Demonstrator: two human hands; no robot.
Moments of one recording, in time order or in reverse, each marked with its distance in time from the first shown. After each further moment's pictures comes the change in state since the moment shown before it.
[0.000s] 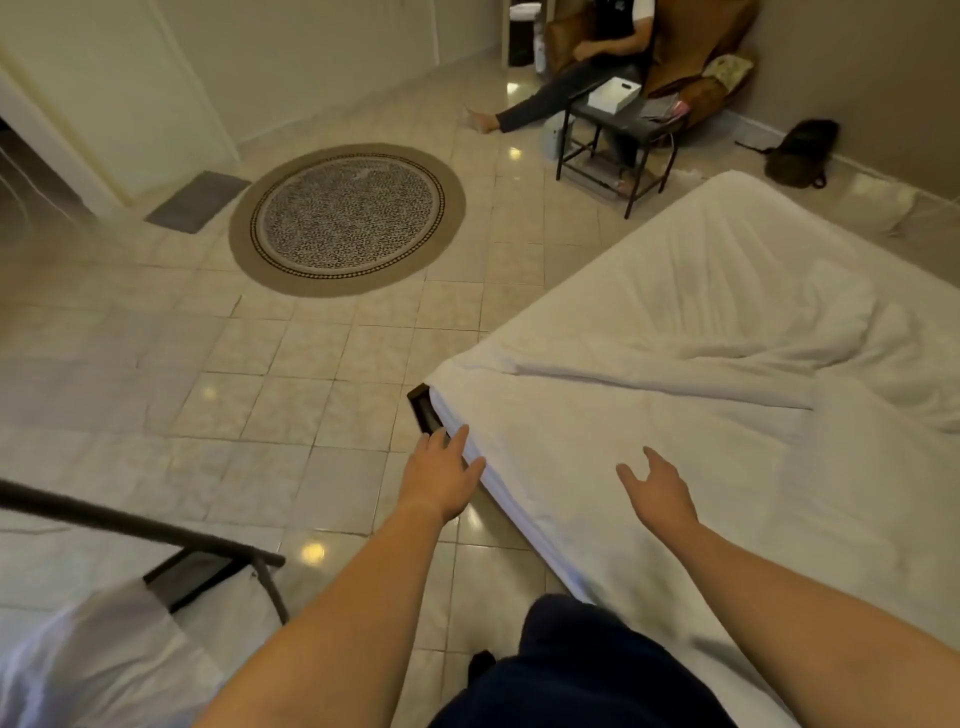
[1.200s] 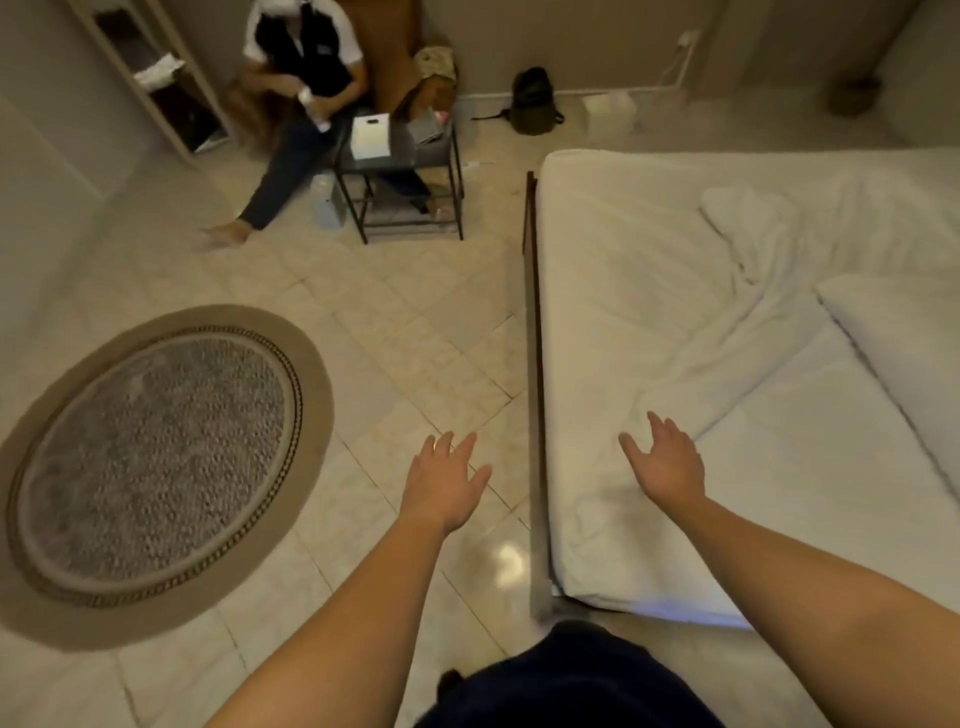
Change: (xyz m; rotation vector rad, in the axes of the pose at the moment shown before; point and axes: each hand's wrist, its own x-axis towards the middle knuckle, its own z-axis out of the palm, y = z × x) left_hand 0.600 -0.103 -0.331 0.448 -0.284 0.711; right_hand 0.279 -0.444 0.135 0.121 0.487 0.537
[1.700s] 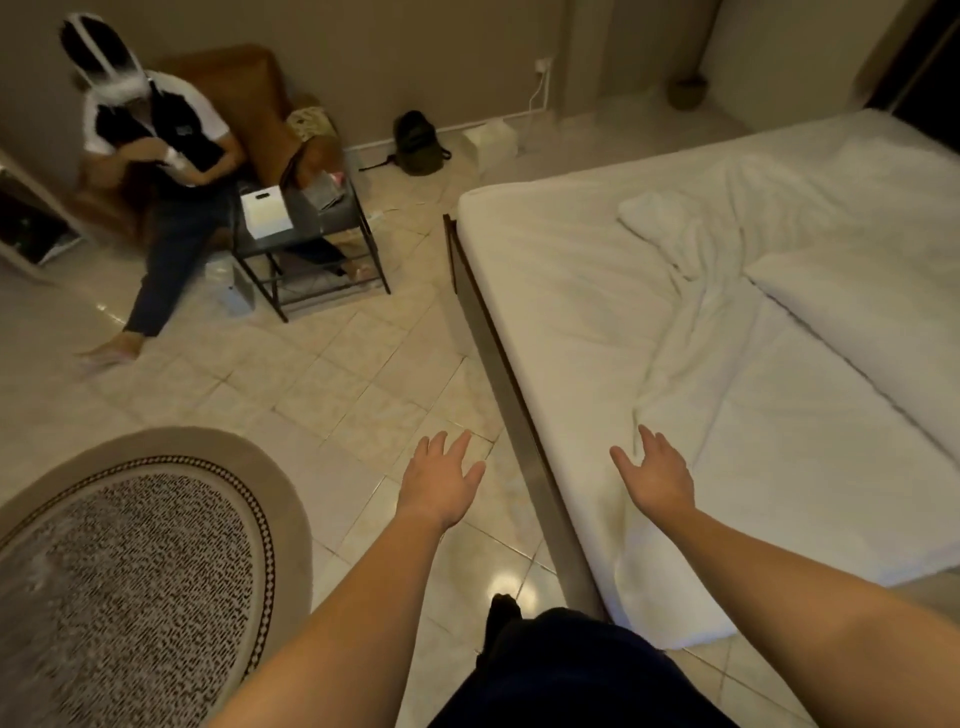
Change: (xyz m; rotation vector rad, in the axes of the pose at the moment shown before) left_hand 0.165 -0.060 -0.111 0.039 -0.090 0.240; right_hand 0.029 -0.120 0.027 0.161 0.111 0.282
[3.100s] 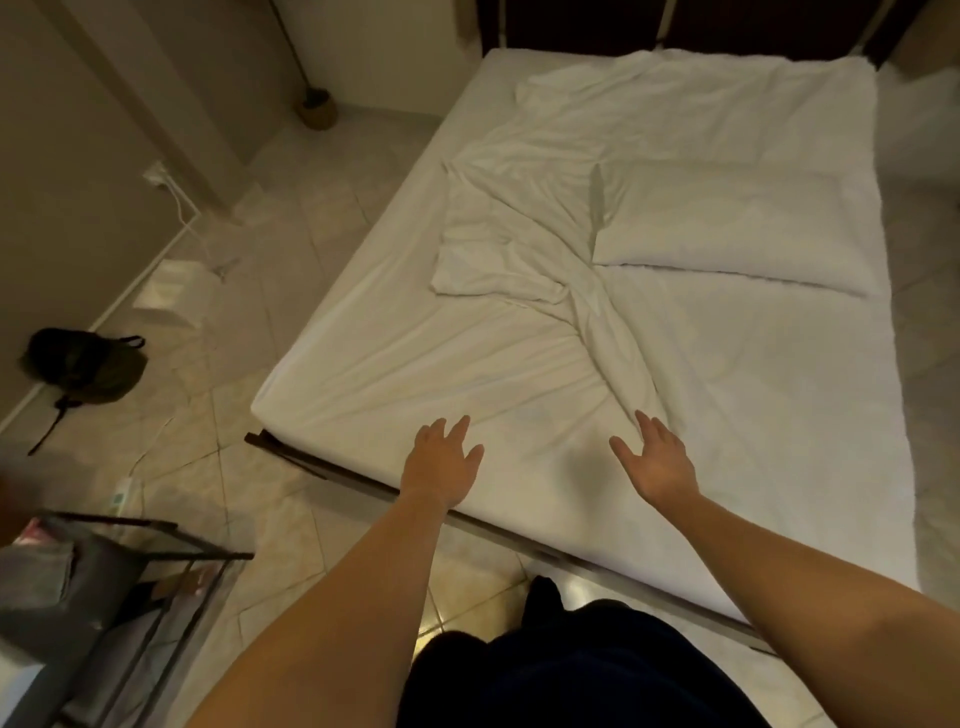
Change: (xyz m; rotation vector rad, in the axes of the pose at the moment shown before) left_hand 0.583 0.156 -0.210 0.483 -0.367 0.704; right_hand 0.313 -0.193 -0.007 0.366 0.313 0.680
